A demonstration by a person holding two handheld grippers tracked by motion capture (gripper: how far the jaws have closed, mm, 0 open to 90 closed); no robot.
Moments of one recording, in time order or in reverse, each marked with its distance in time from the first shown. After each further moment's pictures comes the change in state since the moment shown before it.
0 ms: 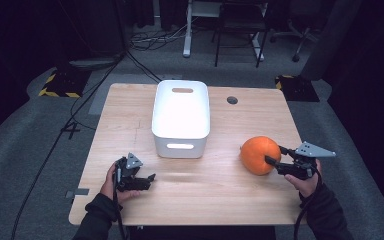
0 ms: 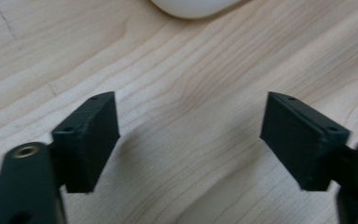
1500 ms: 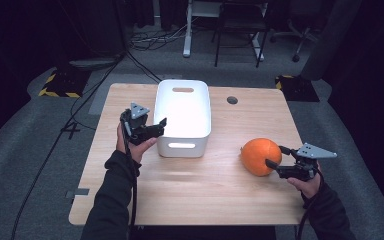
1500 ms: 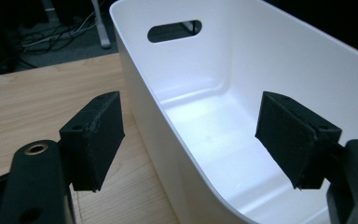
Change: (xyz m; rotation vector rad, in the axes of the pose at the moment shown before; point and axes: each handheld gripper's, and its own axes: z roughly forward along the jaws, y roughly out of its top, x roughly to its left) left arm 0.012 0.142 -0.016 -0.299 0.142 -0.166; right arm -0.004 -0.006 -0.001 -0.011 0.041 -0.001
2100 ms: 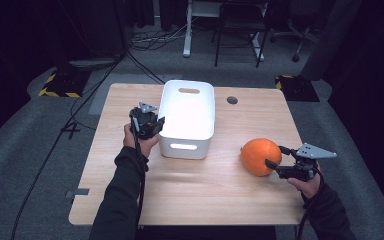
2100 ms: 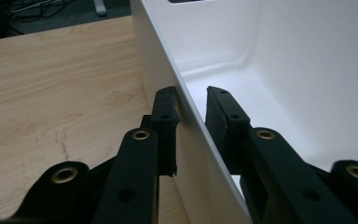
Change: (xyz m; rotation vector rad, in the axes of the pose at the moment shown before) left arm -0.006 0.000 0.027 0.120 -0.004 -0.012; right arm 0.001 0.001 0.000 0.001 0.003 -0.008
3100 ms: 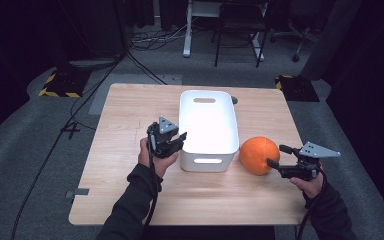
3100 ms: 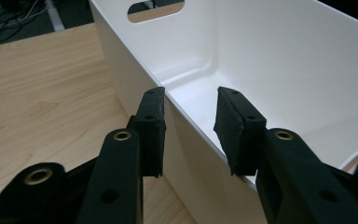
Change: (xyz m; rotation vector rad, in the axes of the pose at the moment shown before) left arm -0.066 -0.016 -0.027 -0.049 -0.127 0.070; right arm 0.002 0.008 -0.008 -0.010 0.004 0.006
